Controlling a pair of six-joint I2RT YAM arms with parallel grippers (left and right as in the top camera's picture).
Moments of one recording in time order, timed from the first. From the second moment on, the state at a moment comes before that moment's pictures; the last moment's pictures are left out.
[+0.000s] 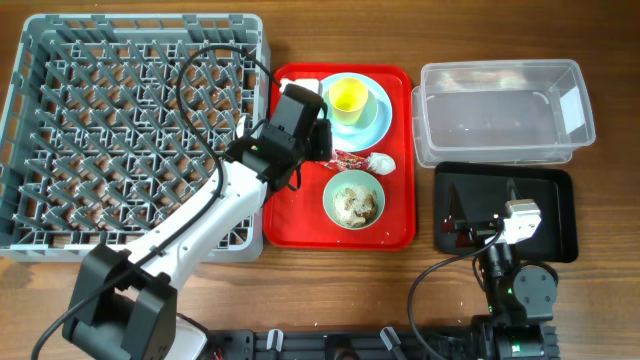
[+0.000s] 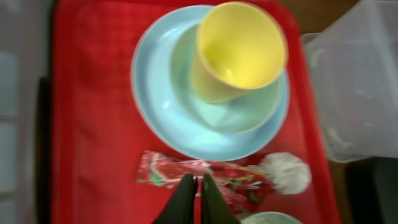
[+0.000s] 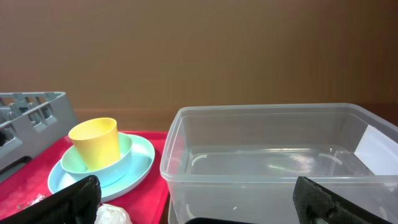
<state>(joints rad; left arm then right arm) -0.55 1.60 1.10 -0.36 -0.07 -0.46 0.04 0.01 0.01 0.00 -0.04 0.05</state>
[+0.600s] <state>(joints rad) -0.45 1.34 1.10 -0.52 -0.52 -0.49 0.04 0.01 0.01 0.00 -0.04 0.05</state>
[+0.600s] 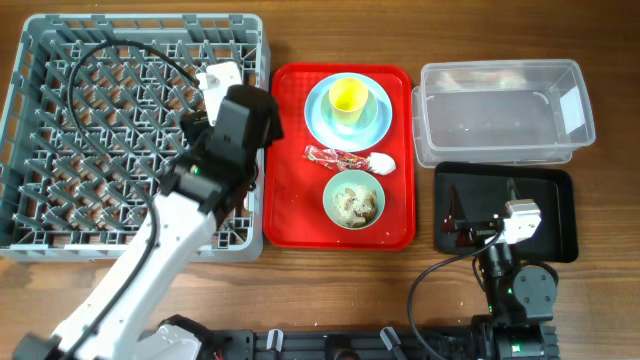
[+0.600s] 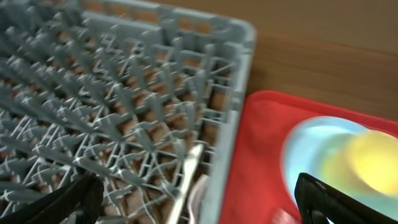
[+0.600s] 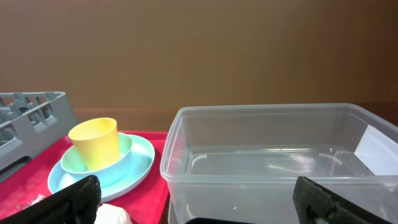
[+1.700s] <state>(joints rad) -0.25 1.44 1.10 -0.49 -0.26 -0.61 0.04 0.32 0.58 -0.54 -0.15 0.44</state>
